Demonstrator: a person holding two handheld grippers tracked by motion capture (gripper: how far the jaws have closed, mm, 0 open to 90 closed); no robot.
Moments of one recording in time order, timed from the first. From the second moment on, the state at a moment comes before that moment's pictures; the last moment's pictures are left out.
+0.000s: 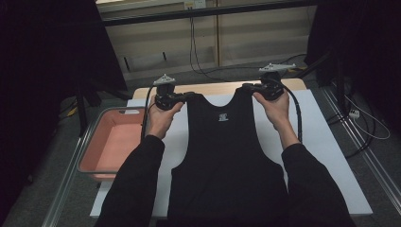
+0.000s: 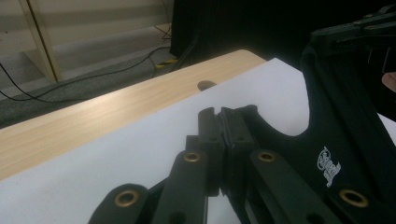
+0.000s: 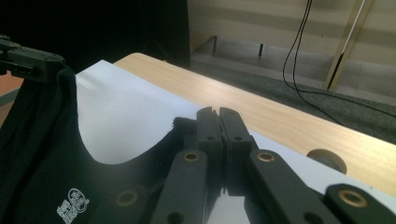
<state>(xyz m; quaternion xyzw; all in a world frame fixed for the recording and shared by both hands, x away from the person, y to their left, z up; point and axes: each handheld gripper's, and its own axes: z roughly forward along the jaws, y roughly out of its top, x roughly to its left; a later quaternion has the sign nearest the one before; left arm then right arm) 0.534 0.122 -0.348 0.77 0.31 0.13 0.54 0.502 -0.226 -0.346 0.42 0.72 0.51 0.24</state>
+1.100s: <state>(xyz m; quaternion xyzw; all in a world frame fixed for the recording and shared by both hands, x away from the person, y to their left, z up) 0.542 0.119 -0.279 0.74 0.29 0.17 0.59 0.506 -0.227 -0.267 0.39 0.68 0.55 0.27</state>
